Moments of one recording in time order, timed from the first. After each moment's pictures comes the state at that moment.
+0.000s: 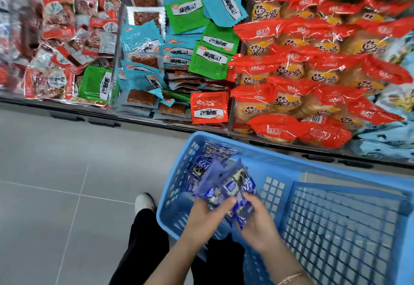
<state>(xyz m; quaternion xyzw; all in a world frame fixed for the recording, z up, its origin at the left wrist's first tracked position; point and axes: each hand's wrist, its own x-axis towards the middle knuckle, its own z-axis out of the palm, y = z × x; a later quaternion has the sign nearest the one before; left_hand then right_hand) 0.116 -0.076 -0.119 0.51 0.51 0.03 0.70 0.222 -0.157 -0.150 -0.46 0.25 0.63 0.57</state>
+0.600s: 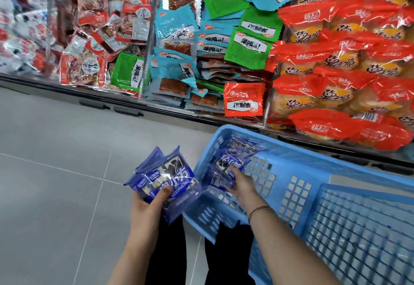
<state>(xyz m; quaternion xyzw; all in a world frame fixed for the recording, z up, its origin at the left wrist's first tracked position) -0.003 -0.019 -0.122 0.29 0.65 0.29 0.64 0.191 -0.068 -0.241 -0.70 0.27 0.56 0.35</state>
